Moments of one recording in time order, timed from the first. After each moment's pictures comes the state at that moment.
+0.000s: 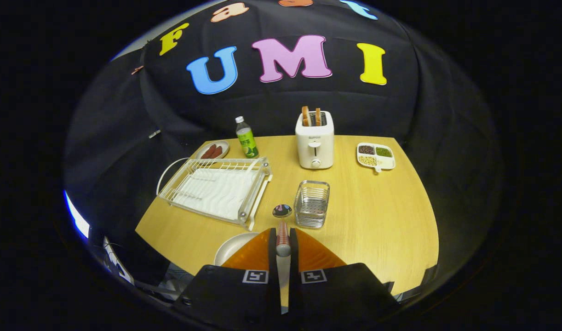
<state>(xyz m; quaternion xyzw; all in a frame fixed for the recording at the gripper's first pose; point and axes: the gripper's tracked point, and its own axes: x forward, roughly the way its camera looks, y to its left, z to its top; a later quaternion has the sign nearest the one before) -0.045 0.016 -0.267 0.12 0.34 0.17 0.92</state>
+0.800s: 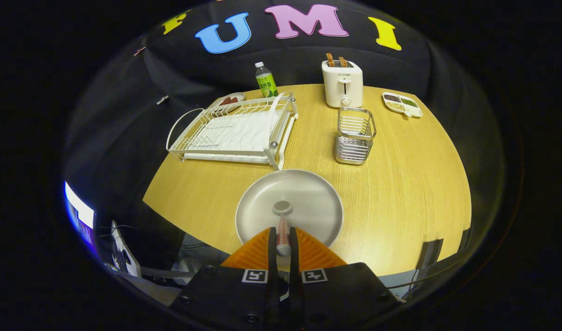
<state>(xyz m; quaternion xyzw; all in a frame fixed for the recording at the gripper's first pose) -0.119 0.083 -0.353 0.13 0.45 0.19 0.86</state>
